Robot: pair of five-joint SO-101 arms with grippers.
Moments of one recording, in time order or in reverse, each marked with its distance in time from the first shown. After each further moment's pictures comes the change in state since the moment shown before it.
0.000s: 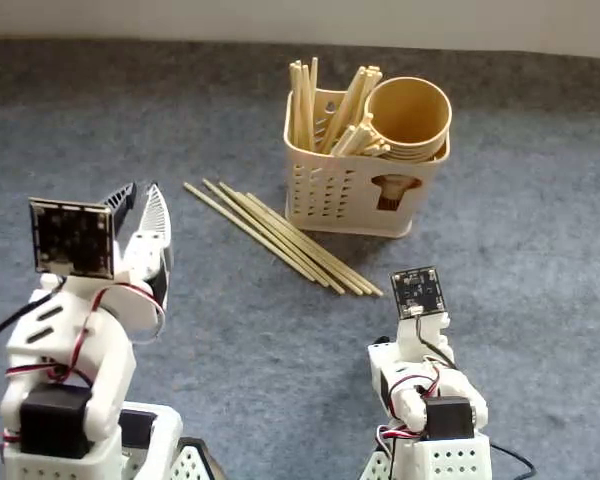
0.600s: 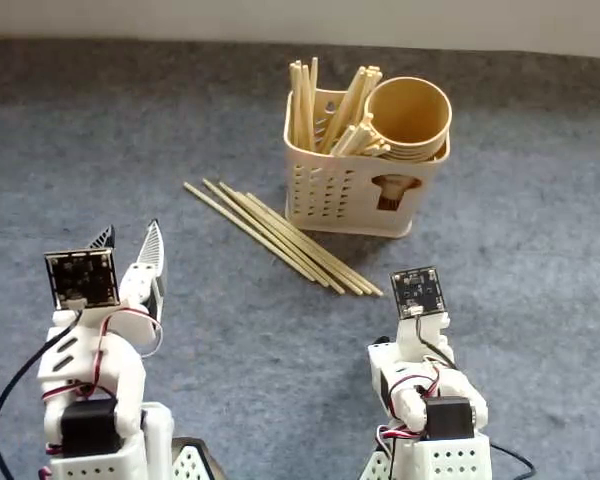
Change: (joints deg) left arm -11.0 -24.6 34.0 -8.4 0.0; right arm 0.0 0.0 0.0 0.0 0.0
